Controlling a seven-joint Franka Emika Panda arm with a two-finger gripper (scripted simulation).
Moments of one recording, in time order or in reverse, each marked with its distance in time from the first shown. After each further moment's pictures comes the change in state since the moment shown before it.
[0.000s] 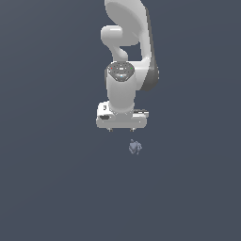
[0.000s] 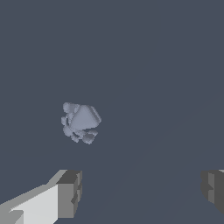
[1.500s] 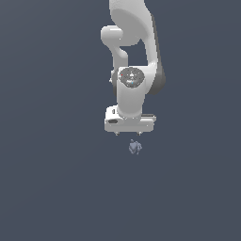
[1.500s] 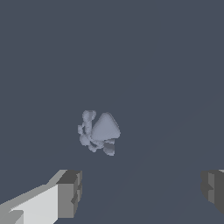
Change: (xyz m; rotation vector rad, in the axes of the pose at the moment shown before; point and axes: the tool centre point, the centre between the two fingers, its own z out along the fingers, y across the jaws) arm 0.010 -0.030 0.014 0.011 0.010 0.017
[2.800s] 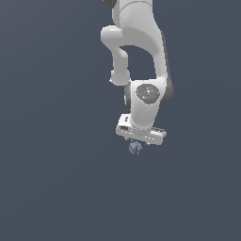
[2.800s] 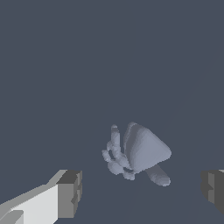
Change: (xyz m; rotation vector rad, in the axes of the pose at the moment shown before) arm 0.015 -0.044 0.044 -0.016 0.011 0.264
